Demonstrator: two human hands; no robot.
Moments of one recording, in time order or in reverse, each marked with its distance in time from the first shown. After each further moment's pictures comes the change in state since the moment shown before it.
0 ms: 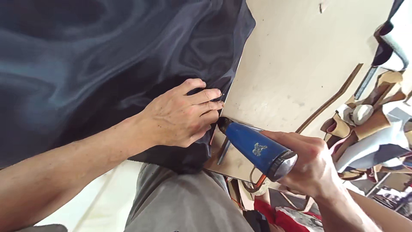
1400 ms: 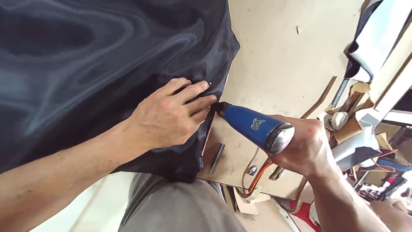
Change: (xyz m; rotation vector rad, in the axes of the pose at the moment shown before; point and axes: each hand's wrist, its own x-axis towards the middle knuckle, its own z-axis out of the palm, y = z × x) left_hand 0.013 -0.017 -0.012 0.126 0.085 -0.080; right_hand 0.050 0.016 -0.028 -0.082 0.077 -0.038
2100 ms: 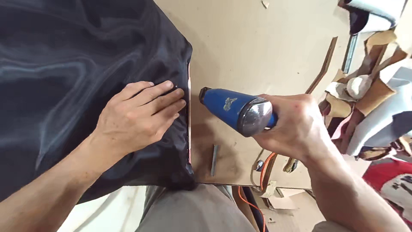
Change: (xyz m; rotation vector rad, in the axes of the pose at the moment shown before) left_hand 0.029 -0.016 -0.008 0.066 -0.045 0.031; right_hand -0.007 0.024 -0.007 0.018 0.173 0.089
